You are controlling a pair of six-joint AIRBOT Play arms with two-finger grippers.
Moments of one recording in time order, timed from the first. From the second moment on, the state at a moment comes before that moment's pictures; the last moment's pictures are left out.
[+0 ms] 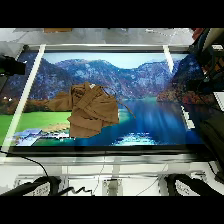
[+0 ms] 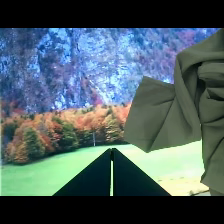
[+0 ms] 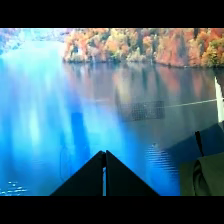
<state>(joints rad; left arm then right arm) 0.04 -1.28 1.86 1.68 -1.41 -1.28 -0.05 -1.15 1.49 -1.73 1.37 1.59</state>
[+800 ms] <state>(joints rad) 0.04 -1.31 1.86 1.66 -1.41 -1.35 -0.05 -1.15 1.49 -1.73 1.31 1.59</state>
